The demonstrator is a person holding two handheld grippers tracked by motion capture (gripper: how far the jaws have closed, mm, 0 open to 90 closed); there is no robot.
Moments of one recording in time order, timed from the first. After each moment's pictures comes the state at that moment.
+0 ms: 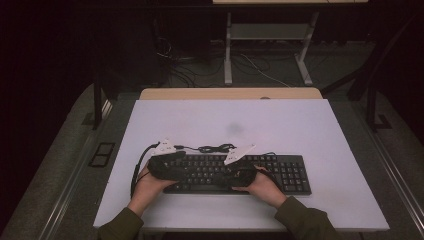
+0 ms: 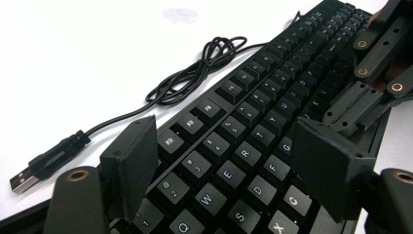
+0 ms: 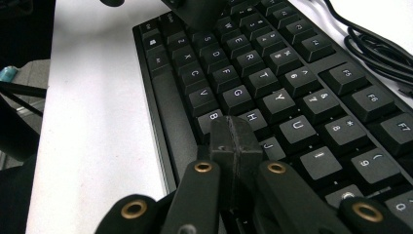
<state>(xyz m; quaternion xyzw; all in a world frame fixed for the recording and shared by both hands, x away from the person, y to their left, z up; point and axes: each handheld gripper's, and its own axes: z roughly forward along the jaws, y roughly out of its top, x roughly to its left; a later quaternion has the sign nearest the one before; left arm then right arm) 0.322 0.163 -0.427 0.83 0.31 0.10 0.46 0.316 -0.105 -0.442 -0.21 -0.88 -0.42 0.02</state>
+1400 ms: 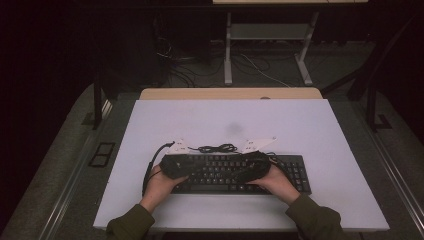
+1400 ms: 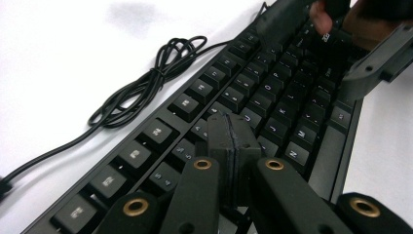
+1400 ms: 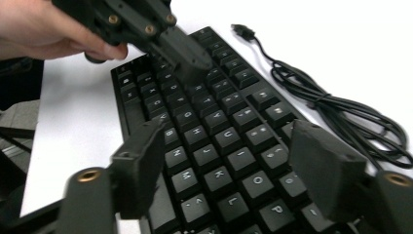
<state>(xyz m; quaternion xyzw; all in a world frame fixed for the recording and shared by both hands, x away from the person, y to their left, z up) 0.326 0.129 -0.428 0.85 0.27 0.06 0.45 0.327 -0.144 -0.427 -0.25 -0.84 -0.48 -0.02</state>
